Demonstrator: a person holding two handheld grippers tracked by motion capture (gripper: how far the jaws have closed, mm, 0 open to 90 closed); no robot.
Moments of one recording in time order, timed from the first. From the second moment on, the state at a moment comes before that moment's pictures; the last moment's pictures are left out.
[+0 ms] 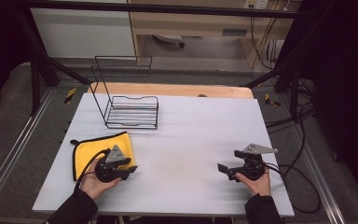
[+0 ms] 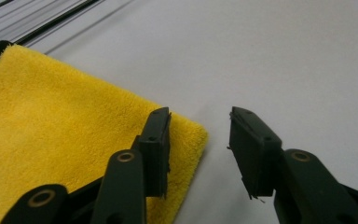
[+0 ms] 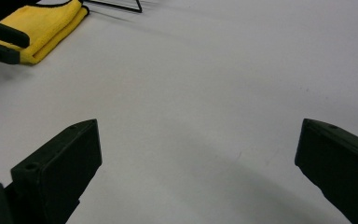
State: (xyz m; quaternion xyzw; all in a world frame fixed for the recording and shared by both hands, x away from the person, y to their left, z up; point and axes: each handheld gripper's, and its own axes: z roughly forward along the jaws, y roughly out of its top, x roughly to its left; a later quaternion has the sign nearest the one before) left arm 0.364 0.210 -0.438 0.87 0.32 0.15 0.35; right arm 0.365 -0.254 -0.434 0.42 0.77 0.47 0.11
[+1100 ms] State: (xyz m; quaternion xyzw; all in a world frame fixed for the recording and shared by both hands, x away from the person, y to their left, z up) left arm 0.364 0.200 -0.417 0.84 0.36 0.12 0.38; right arm 0.365 -0.253 -0.435 0.42 0.77 0.47 0.11
